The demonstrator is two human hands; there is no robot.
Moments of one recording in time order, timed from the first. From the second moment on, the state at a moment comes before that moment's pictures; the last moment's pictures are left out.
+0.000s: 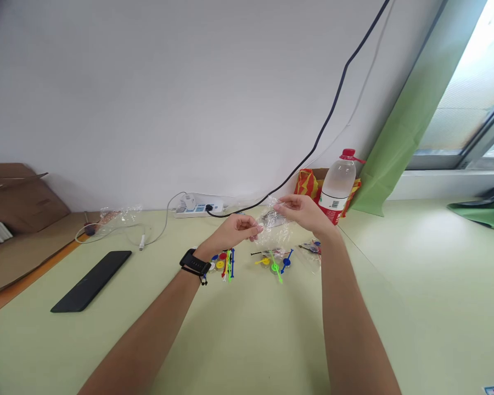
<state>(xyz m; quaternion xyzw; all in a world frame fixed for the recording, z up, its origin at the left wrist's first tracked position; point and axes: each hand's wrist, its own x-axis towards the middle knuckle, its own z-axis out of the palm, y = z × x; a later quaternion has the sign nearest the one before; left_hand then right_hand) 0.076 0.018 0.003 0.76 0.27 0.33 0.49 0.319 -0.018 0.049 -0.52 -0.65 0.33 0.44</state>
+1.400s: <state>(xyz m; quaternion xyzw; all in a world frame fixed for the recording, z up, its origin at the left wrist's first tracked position) 0.013 0.029 0.031 0.75 0.38 0.29 0.46 0.292 0.011 0.021 -0.43 -0.59 0.45 0.51</state>
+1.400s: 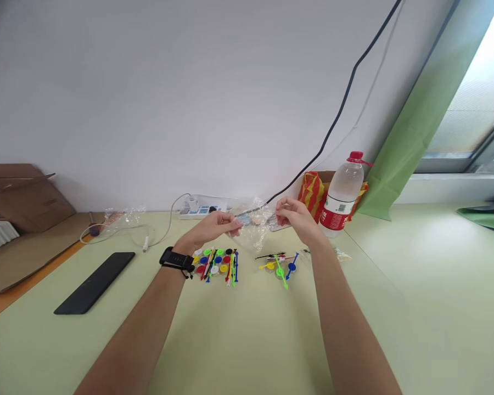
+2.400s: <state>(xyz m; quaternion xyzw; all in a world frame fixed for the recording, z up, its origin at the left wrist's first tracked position) -0.006 0.053 0.028 0.59 0.51 0.50 0.37 0.288 0.014 0.022 -0.43 -0.53 0.46 0.56</state>
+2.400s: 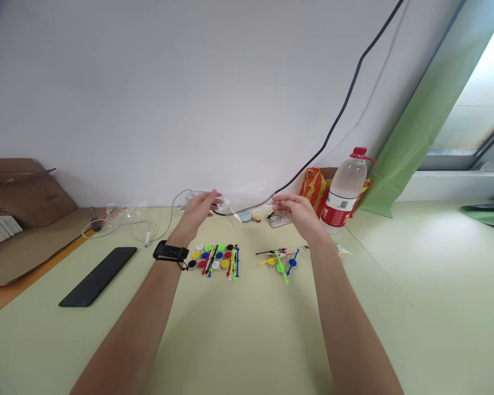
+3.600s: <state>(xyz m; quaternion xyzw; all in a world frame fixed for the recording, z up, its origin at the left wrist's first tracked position) 0.027 0.030 -0.003 0.86 0.38 0.16 0.29 0.287 0.000 0.000 -0.55 -0.75 0.37 -0.09</state>
